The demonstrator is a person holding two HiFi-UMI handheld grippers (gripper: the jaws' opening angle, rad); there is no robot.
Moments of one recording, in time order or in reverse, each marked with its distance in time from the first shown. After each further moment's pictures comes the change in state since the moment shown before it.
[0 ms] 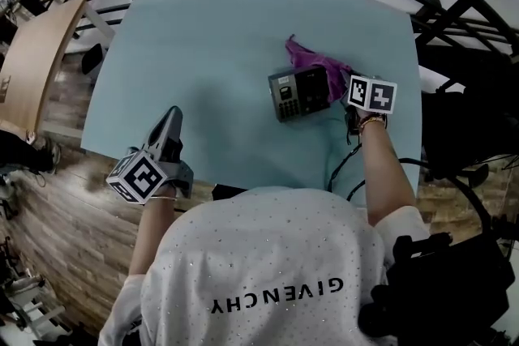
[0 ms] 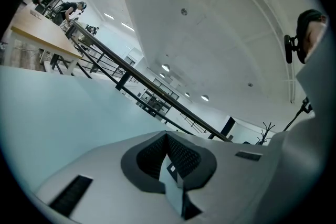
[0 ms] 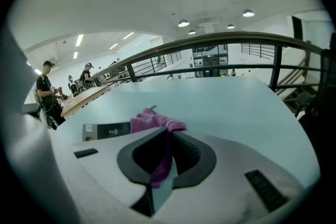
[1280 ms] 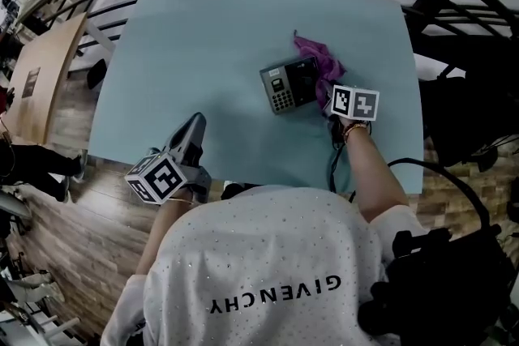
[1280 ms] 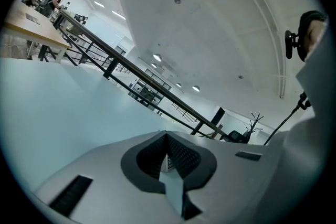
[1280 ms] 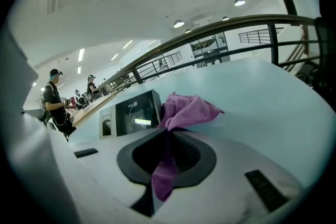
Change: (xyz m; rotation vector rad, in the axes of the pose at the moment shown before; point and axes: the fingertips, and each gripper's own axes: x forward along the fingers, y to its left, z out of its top) left arm 0.007 -0.056 -0.053 0.027 0.116 -0.087; right arm -0.007 0.027 -0.059 0.124 -0.025 0.116
